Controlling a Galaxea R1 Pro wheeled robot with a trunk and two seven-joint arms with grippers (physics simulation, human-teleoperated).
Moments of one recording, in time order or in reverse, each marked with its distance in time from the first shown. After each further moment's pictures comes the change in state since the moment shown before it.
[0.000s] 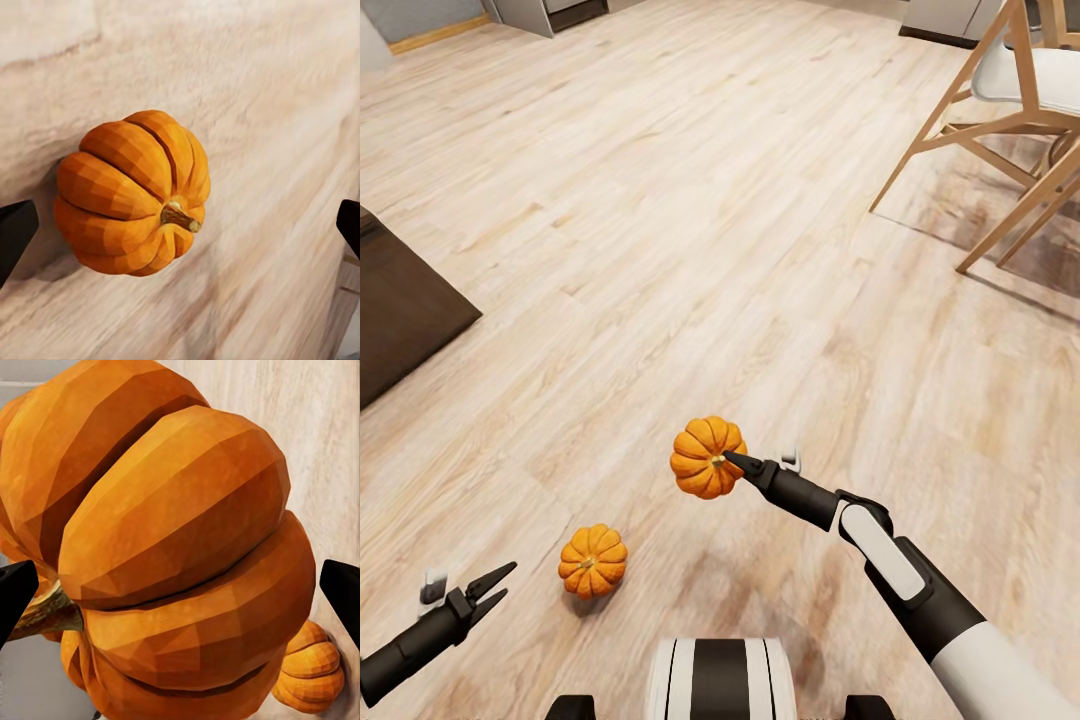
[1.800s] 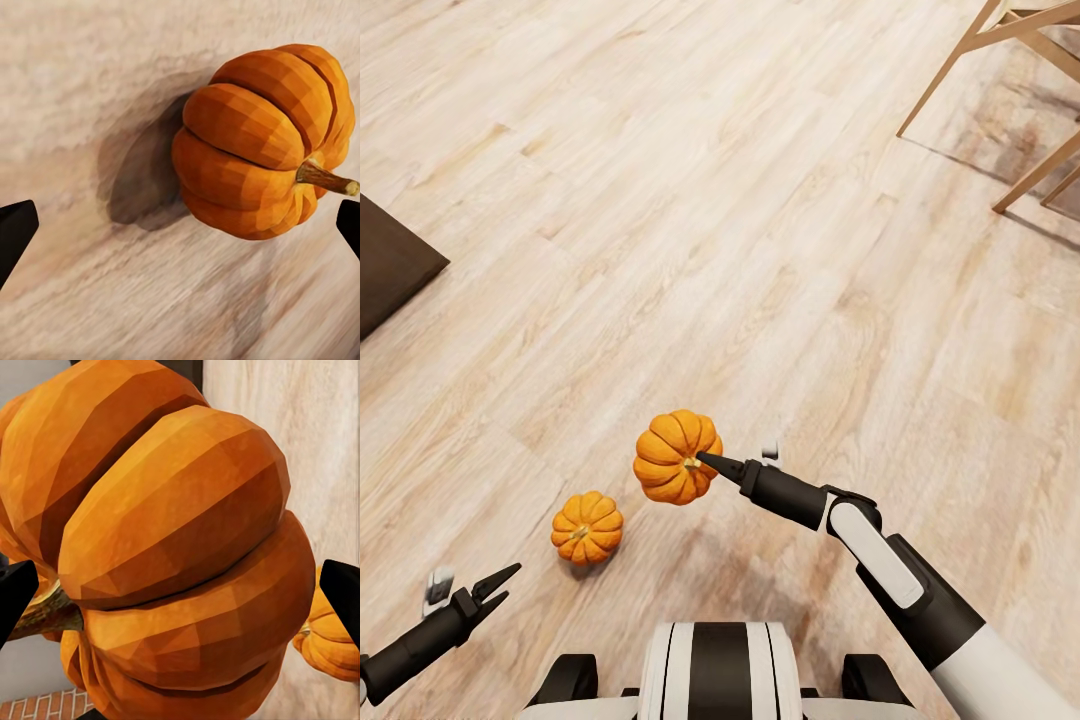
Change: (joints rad) left arm 0.000 -0.010 -0.004 -0.014 -0.008 -0.011 0.059; right arm 0.002 -0.005 0.087 -0.159 0.002 0.005 0.049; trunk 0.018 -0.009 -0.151
